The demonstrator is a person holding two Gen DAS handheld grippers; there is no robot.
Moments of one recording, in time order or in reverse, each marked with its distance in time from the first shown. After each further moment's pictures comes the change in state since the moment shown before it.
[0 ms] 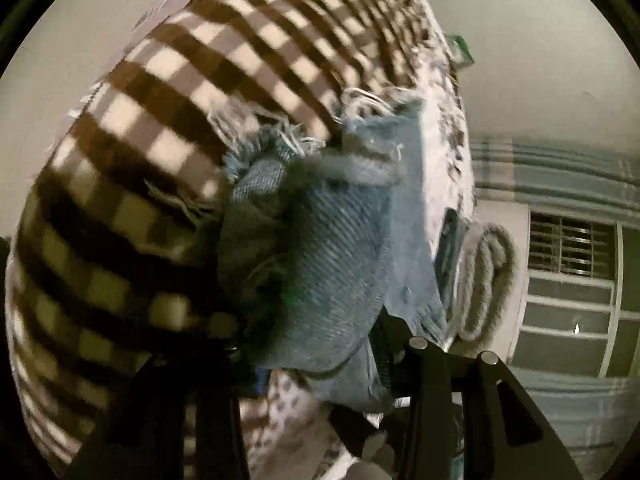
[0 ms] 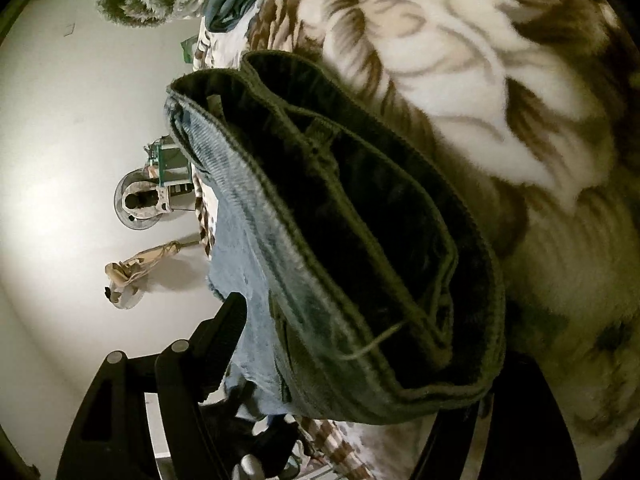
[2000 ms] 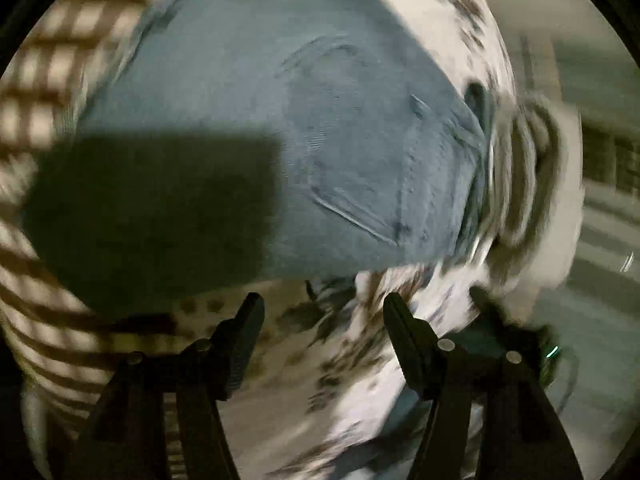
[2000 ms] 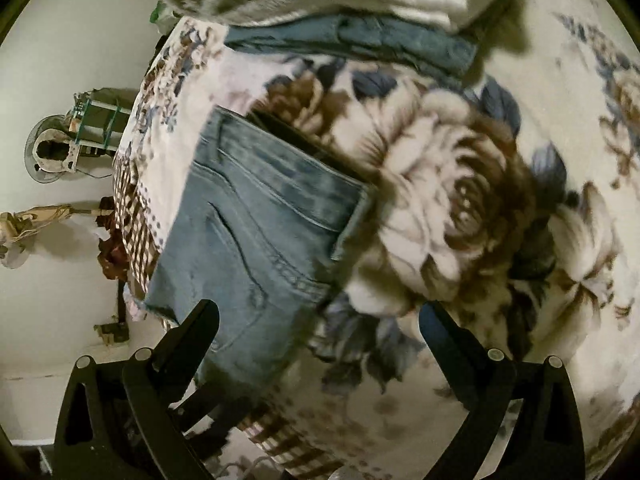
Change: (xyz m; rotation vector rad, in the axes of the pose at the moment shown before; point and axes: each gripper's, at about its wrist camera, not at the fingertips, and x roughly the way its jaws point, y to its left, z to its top) left arm 0.071 -0.044 -0.057 0.014 0.302 0.188; right arm -0.070 0.104 0.029 -0.224 -0.021 -0.501
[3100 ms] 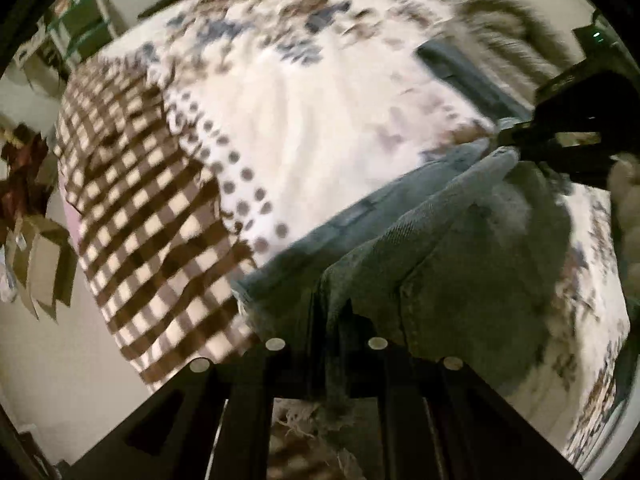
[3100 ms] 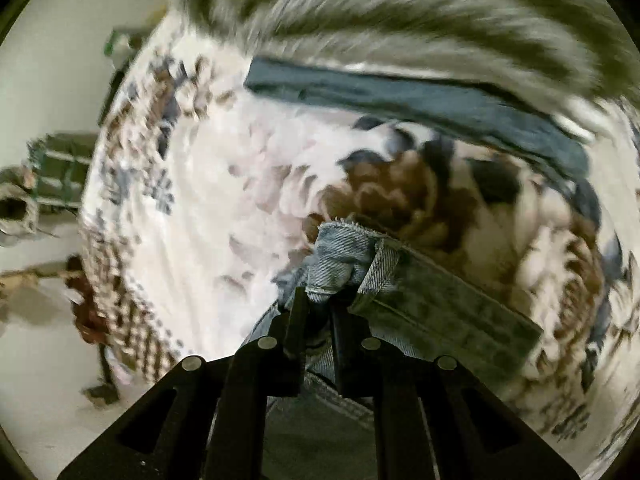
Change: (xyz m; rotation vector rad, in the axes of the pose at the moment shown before) left arm -0.013 -0.107 0.119 1.059 -0.084 0.637; right arm 0.064 0.136 0.107 0.134 -0.084 -0.188
